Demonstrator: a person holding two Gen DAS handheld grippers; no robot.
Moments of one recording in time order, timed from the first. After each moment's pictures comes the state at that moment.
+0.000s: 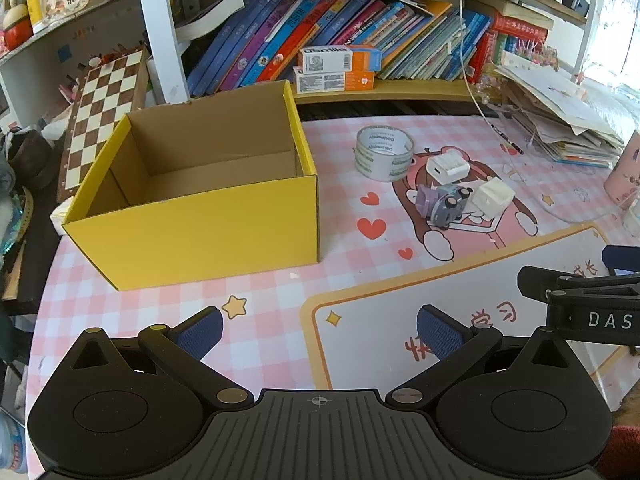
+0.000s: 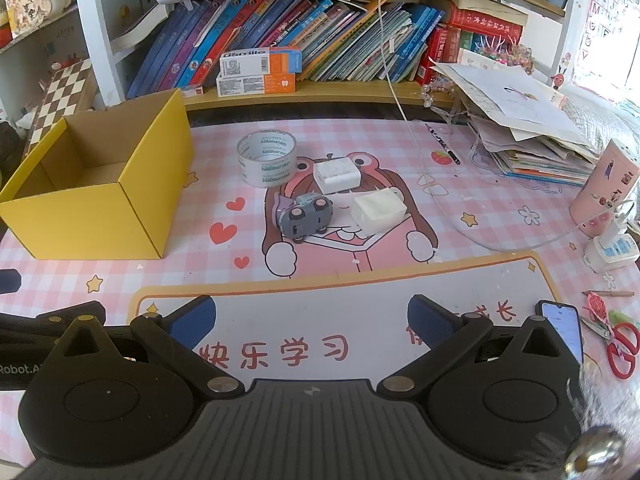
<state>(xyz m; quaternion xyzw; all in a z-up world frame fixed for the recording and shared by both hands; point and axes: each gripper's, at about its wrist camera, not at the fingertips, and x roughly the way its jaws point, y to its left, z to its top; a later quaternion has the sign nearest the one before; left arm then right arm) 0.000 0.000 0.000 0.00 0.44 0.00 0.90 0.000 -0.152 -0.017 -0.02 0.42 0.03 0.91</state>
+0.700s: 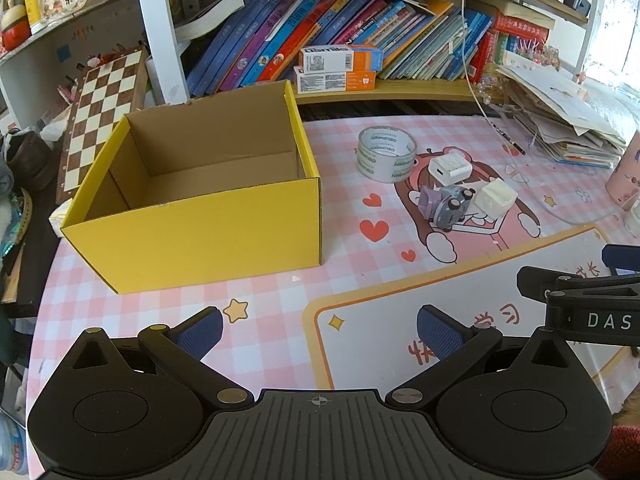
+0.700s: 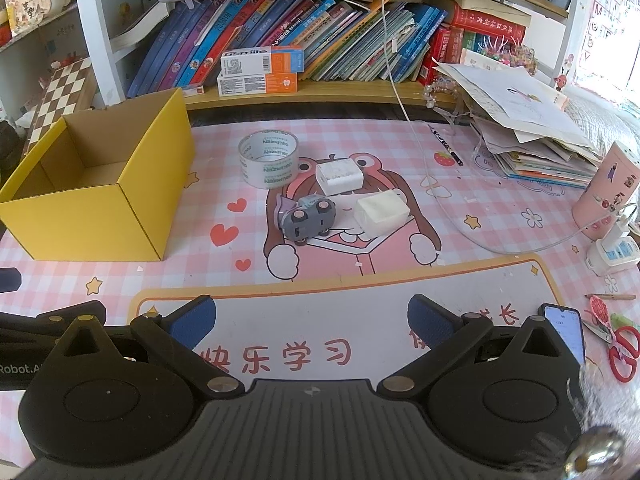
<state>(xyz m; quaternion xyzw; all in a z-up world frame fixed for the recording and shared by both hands) 0.005 0.004 -0.001 0.00 0.44 0.00 0.90 0.007 -0.146 -0.018 -0.02 0.42 0.03 0.91</state>
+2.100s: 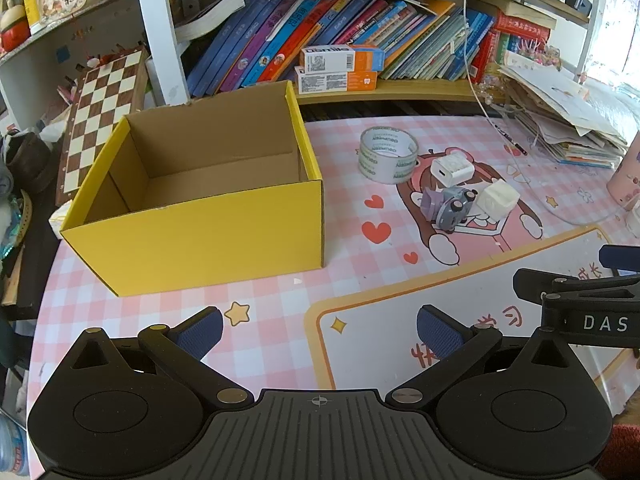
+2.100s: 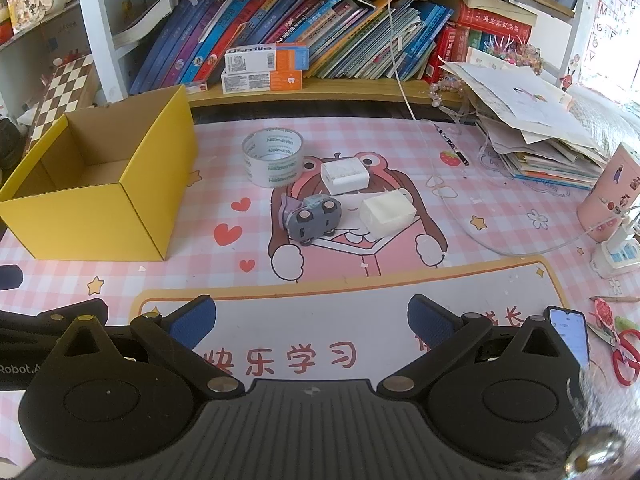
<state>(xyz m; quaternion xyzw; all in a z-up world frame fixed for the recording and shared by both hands) 0.008 0.006 -0.002 0.00 0.44 0.00 0.90 0.009 -0.149 -0.021 -0.02 0.42 0.03 0.91</state>
